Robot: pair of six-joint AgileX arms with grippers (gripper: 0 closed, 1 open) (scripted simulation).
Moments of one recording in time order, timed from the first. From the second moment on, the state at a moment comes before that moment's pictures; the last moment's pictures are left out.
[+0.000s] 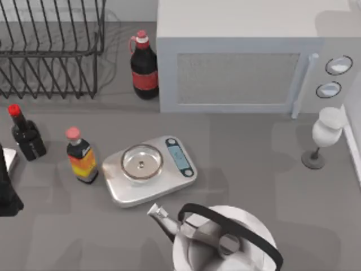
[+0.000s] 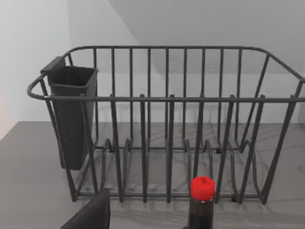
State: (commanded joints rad) left arm 0.00 0.00 0.00 0.00 0.00 0.00; right arm -0.17 2.70 2.79 -1.54 0.01 0.38
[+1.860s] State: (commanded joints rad) left arm 0.00 0.00 0.00 0.00 0.00 0.00; right arm -0.17 2.59 2.40 -1.30 0.01 0.38
